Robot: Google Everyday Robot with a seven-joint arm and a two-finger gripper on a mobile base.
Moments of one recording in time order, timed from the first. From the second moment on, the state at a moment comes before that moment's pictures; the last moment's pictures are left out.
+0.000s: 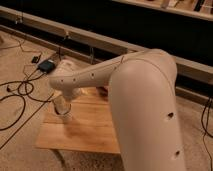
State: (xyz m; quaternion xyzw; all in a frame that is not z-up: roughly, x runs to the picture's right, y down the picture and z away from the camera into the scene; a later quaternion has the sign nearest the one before) arm -0.165 0.075 0.803 -0.21 0.11 0.46 0.85
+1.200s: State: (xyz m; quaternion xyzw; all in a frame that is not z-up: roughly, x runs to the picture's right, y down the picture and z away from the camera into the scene) arm -0.163 0.058 0.766 -0.28 0.11 0.47 0.83
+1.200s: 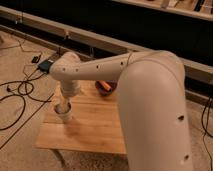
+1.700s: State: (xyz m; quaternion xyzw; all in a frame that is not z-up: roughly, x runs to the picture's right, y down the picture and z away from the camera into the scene) arm -0.138 0.036 0.749 -0.29 0.13 0.53 0.78
